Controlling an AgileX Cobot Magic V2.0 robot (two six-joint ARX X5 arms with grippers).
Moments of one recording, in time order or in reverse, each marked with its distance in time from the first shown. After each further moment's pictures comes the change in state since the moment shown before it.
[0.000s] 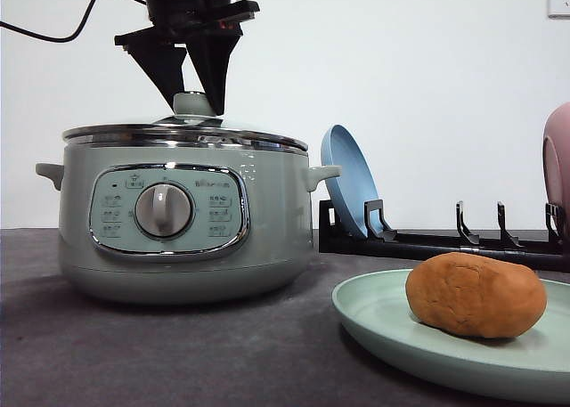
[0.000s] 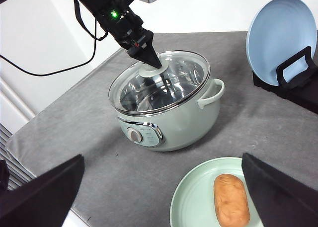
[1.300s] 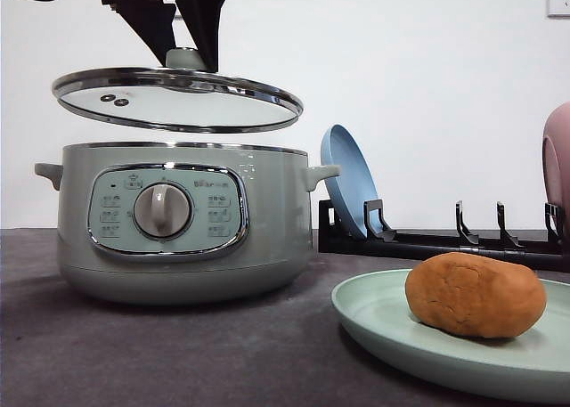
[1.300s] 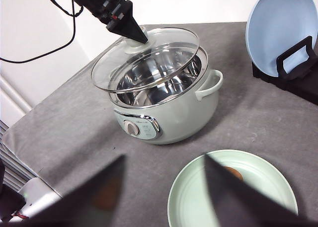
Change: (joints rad) left_arx 0.001 -0.101 0.000 0.004 0.000 0.005; right_arx 0.000 0.000 -0.031 0.002 -0.003 0.000
